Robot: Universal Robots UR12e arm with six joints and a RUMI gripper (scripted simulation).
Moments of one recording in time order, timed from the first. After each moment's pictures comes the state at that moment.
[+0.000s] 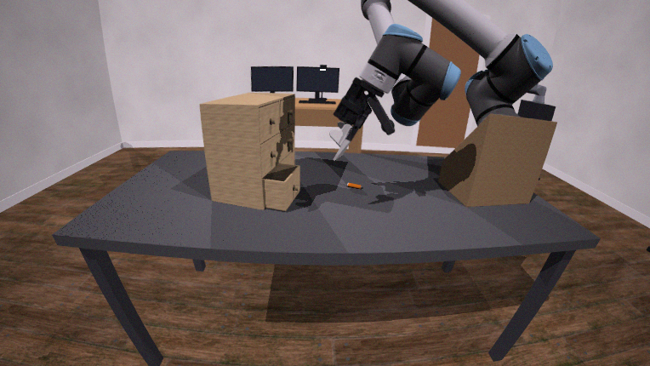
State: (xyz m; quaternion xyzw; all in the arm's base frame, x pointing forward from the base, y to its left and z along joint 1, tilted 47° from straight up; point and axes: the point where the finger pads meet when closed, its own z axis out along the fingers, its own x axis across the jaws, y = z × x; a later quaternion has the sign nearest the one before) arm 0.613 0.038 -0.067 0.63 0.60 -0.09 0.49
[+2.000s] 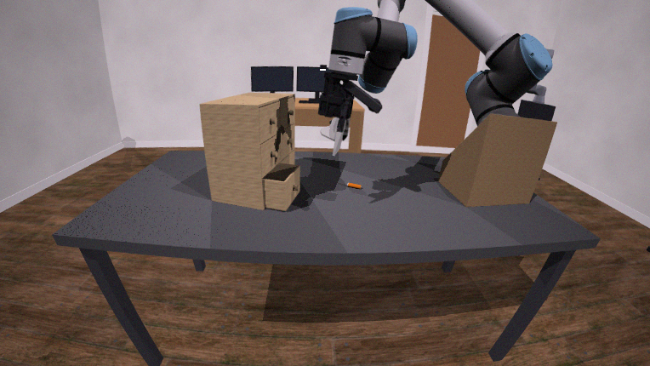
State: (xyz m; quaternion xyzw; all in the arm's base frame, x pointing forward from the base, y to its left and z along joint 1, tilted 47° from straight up) arm 0.612 0.047 -0.059 0.71 0.57 -0.20 0.37
